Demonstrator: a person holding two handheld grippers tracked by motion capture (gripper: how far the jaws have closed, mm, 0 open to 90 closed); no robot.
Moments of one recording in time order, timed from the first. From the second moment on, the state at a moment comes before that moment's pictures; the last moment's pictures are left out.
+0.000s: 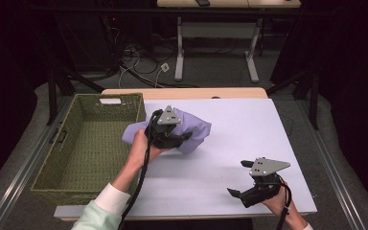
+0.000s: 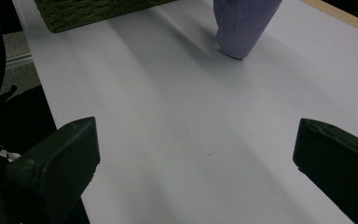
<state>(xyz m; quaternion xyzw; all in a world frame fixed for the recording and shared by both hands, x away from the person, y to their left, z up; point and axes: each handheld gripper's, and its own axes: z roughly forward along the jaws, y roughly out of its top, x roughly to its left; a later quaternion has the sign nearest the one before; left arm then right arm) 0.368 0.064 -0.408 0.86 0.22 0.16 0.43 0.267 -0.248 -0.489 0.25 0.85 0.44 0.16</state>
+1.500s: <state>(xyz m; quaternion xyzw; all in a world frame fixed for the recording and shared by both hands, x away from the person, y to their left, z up) 0.377 0.044 -0.443 0.90 0.23 0.12 0.35 0.266 -0.248 -0.488 0.25 0.85 0.44 0.16</state>
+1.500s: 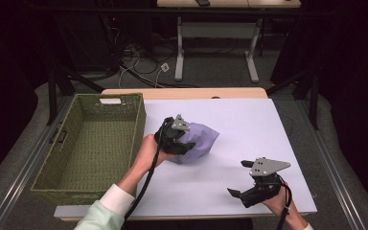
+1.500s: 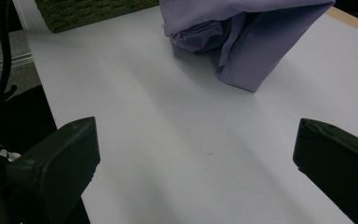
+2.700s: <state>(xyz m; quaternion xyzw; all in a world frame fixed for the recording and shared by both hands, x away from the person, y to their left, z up) 0.375 0.050 -0.452 0.91 0.26 0.13 0.31 0.266 -0.248 -0.488 0.25 0.85 0.44 0.16</state>
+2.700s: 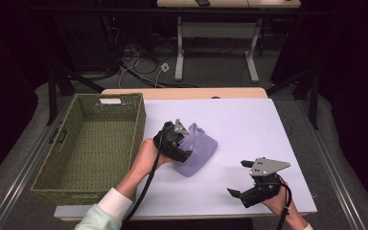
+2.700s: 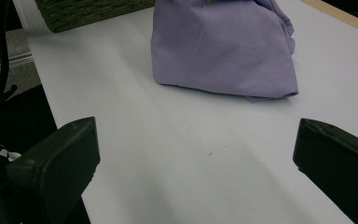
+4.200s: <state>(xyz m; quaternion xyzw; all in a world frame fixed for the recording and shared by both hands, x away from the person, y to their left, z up) 0.345 0.103 -0.417 0.89 0.27 0.15 0.34 0.266 -0.247 -0.486 0.25 0.85 0.44 0.15</state>
